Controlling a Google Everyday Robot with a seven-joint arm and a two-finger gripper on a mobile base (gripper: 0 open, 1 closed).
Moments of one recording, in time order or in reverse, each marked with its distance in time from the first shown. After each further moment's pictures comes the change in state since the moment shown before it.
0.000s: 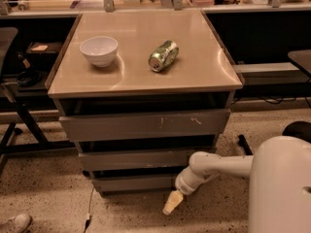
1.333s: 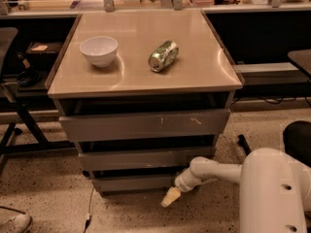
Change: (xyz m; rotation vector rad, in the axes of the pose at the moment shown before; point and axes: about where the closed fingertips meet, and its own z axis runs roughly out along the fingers) arm 0.001 -0.070 0.056 0.092 -0.122 0.025
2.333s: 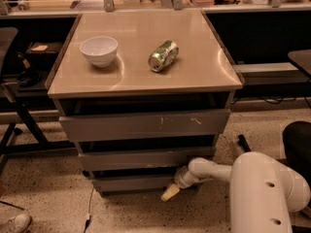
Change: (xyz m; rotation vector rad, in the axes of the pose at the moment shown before) arm 0.000 -0.047 0.033 0.080 -0.031 -0.021
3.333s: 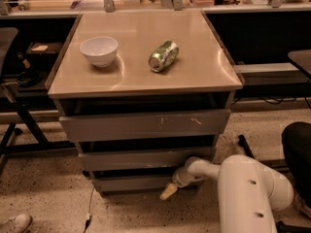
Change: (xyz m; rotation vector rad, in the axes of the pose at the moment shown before) arm 0.008 -0.018 0.036 -0.011 0.020 0.000
